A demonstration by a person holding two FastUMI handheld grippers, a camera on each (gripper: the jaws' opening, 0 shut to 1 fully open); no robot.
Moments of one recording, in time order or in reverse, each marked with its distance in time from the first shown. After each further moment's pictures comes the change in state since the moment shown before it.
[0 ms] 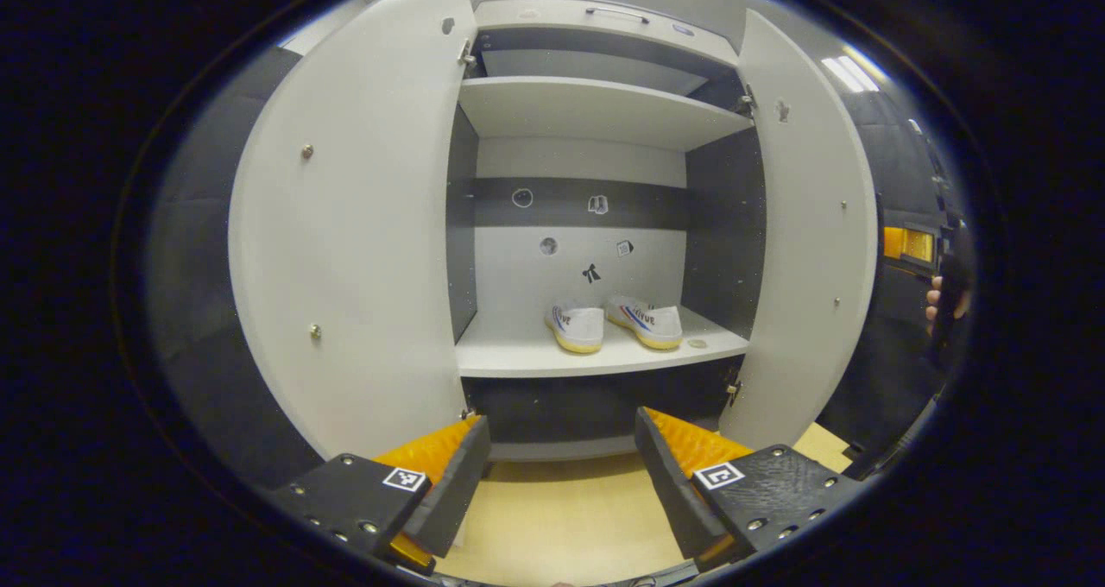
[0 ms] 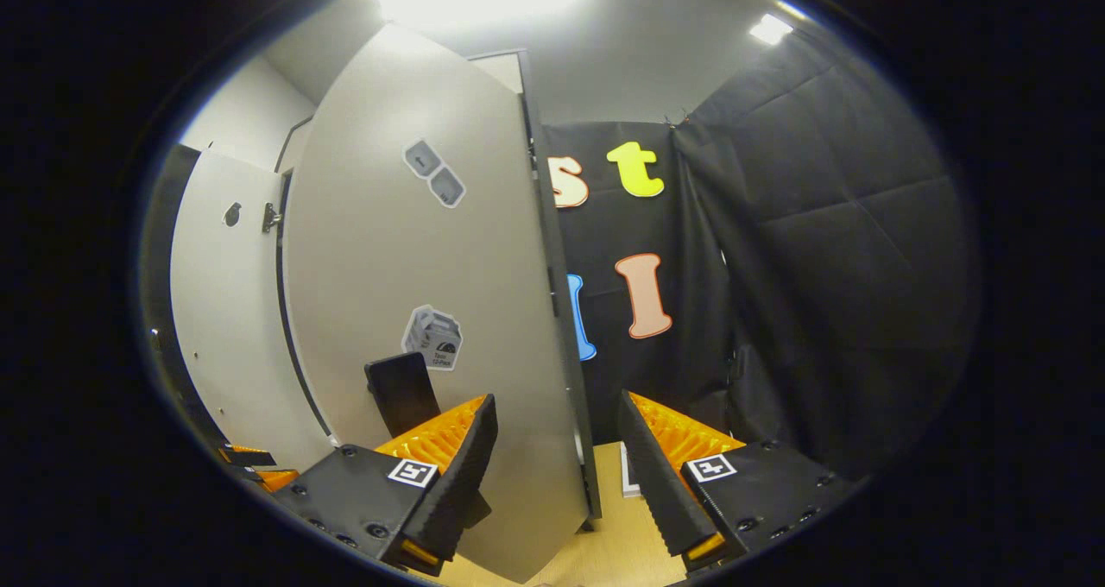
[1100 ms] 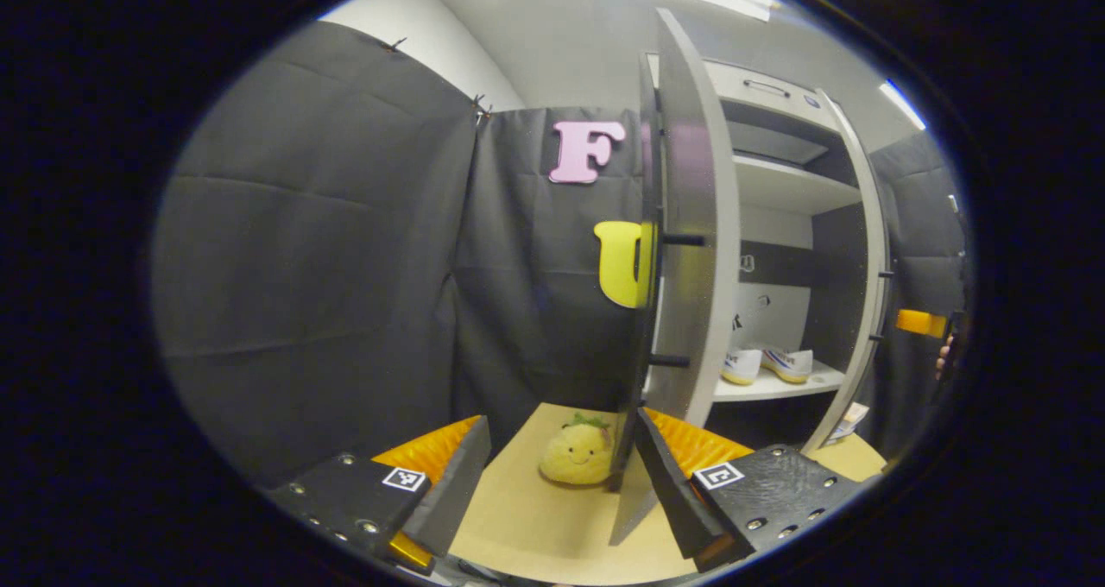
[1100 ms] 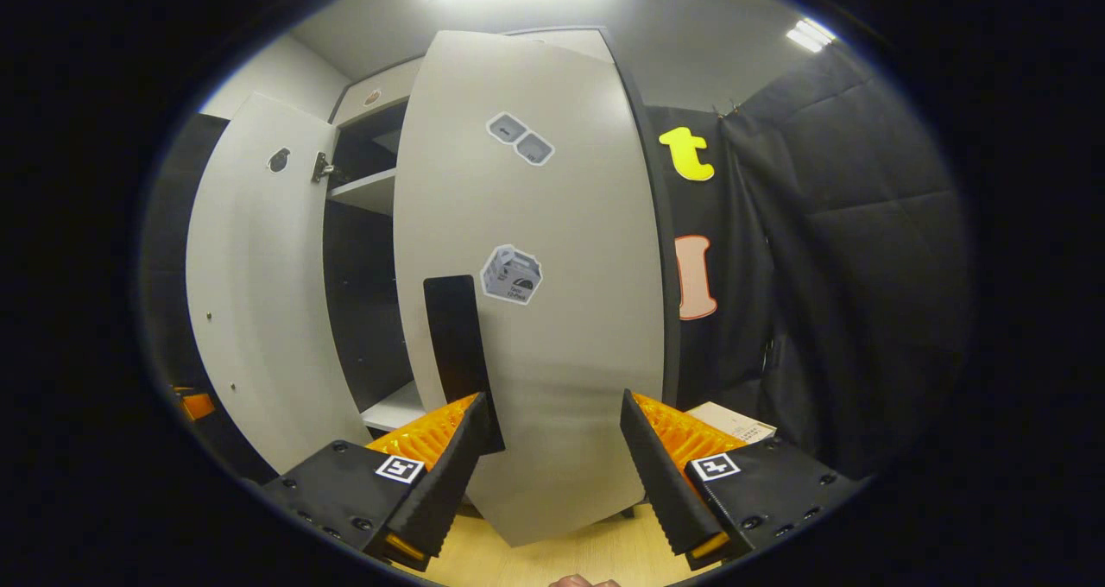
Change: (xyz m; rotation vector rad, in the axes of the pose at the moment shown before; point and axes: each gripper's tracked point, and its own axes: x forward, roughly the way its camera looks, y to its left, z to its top) left arm -0.126 0.228 0.035 -0.061 -0.175 0.365; right arm -0.001 0.080 -0.051 -0.044 0.066 0.052
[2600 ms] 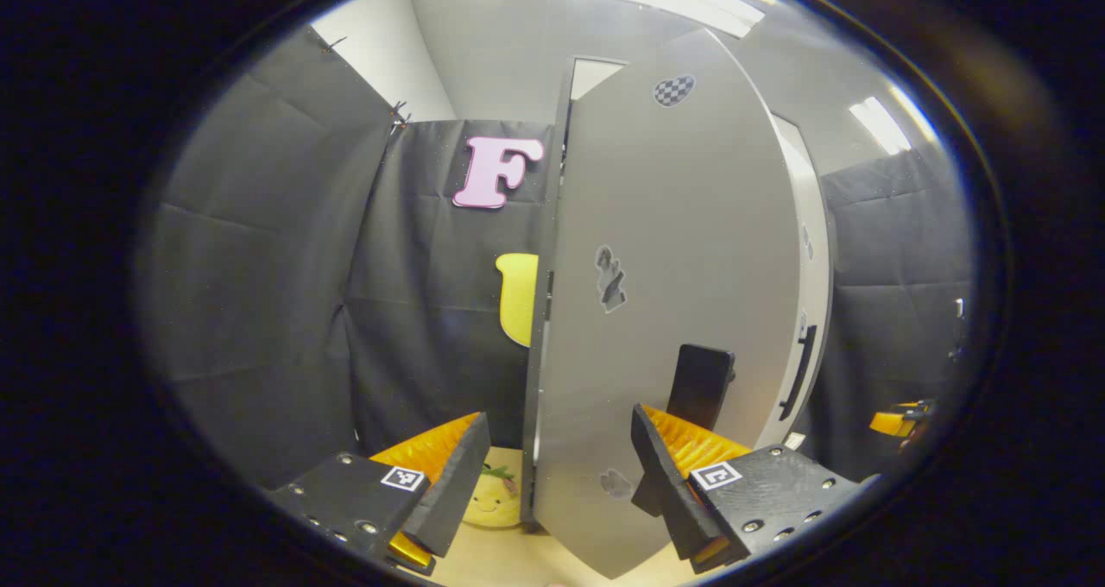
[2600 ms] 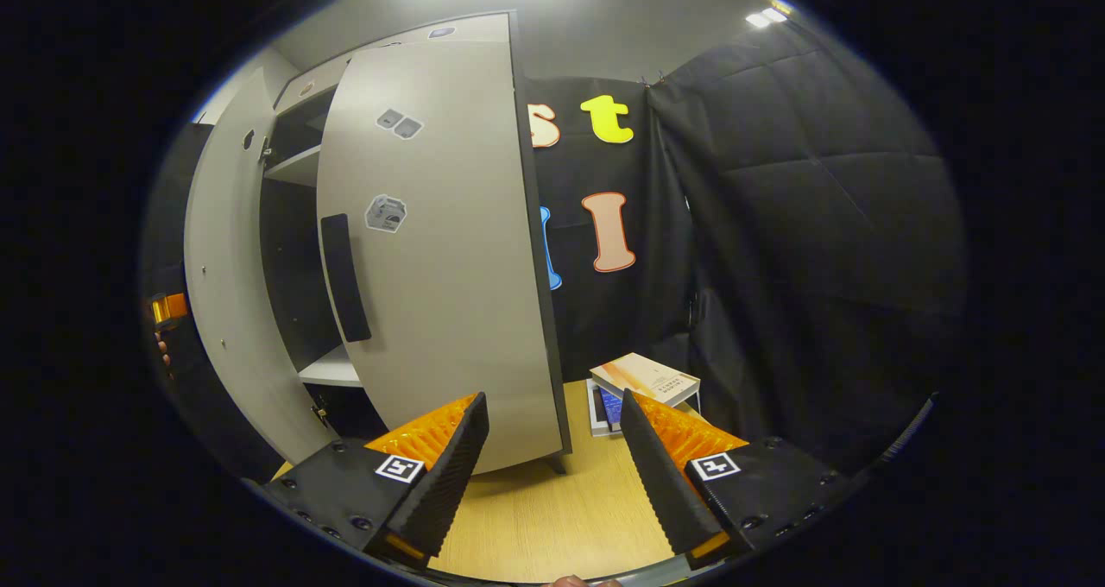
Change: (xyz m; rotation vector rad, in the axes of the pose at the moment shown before) left arm 0.077 -0.154 0.072 -0.053 -0.035 -0.302; right arm -0.050 -0.118 -0.051 0.059 0.101 -0.185
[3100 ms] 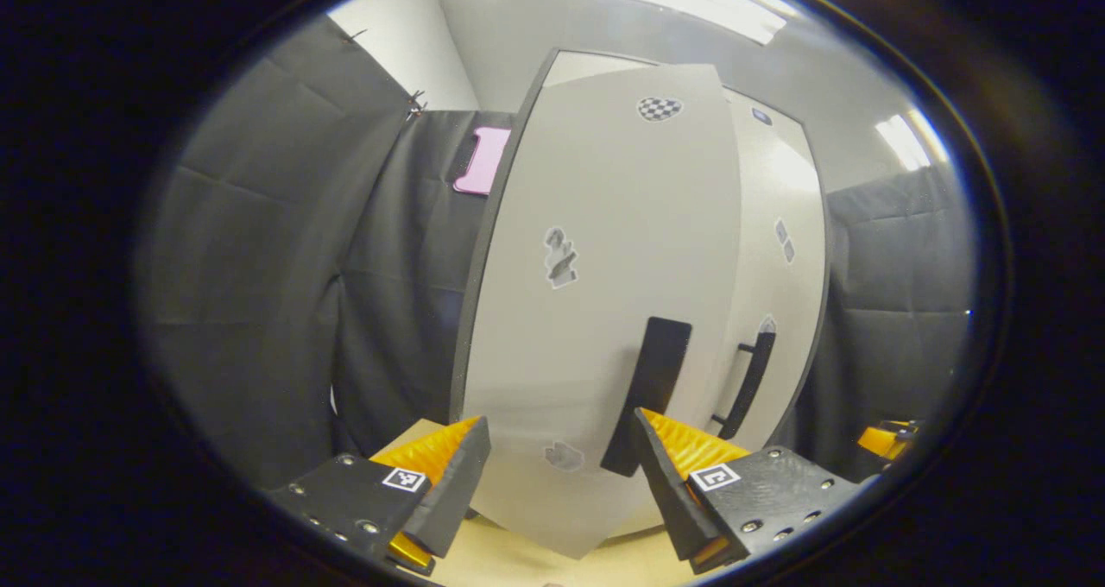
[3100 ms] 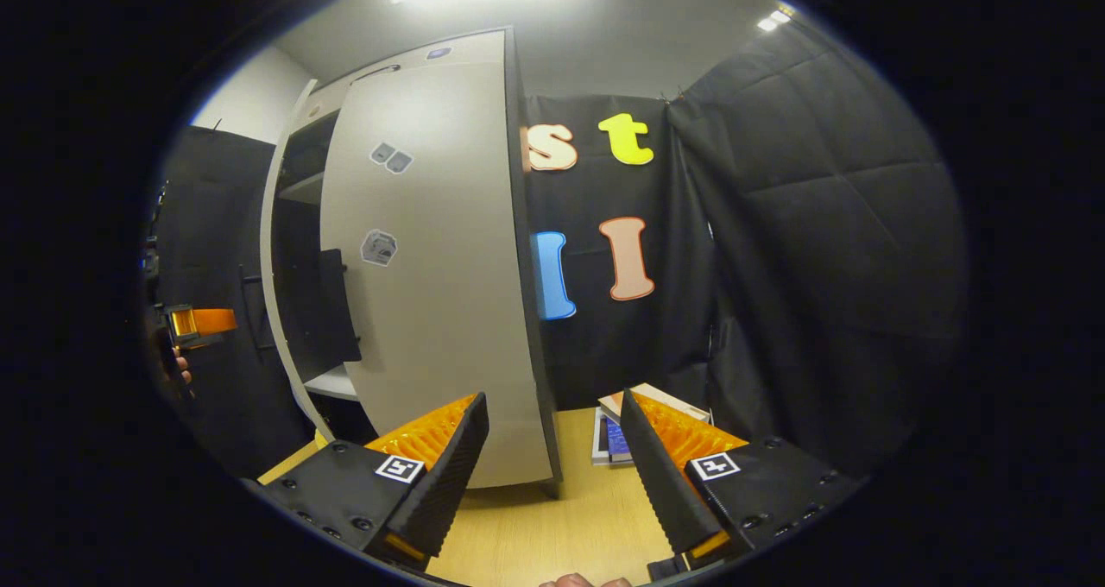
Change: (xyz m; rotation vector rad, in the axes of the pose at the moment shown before) left arm -0.001 -0.090 -0.024 -0.067 -0.004 0.066; right arm 0.023 -0.024 0.040 -0.057 -0.097 0.135
